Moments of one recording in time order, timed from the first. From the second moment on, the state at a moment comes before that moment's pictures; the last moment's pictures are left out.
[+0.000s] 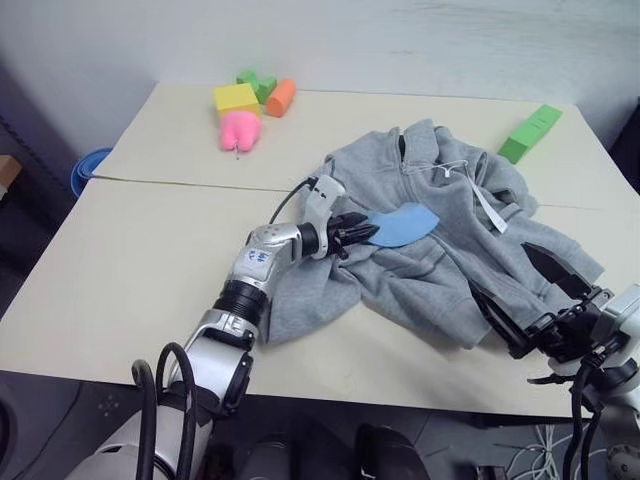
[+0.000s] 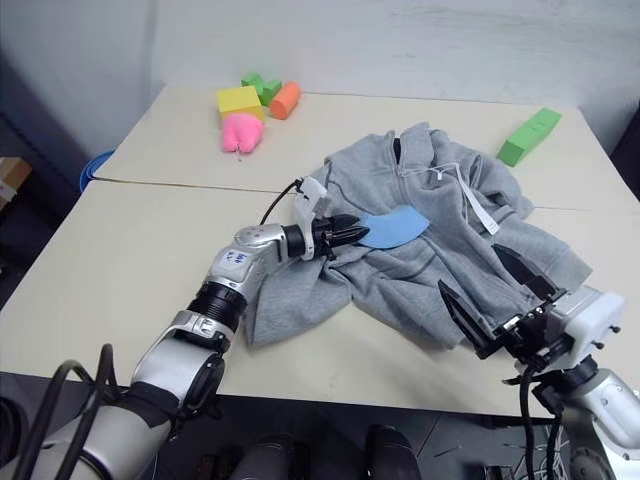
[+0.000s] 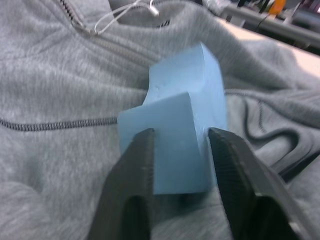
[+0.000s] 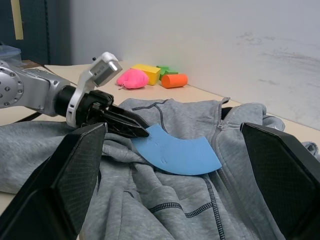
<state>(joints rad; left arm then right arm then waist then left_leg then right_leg) -0.96 0.11 -0.08 0.68 -0.24 0.29 -0.73 0.29 -0.51 -0.44 -0.63 0.64 0.05 0.64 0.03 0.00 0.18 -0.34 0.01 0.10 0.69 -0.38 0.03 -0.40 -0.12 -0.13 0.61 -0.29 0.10</state>
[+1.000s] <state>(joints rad) -1.20 0.15 -0.17 1.20 0.07 -0.41 -0.85 0.32 -0.50 -0.43 -0.68 0.64 0.11 0.64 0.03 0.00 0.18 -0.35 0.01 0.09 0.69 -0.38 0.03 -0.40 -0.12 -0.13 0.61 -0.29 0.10</state>
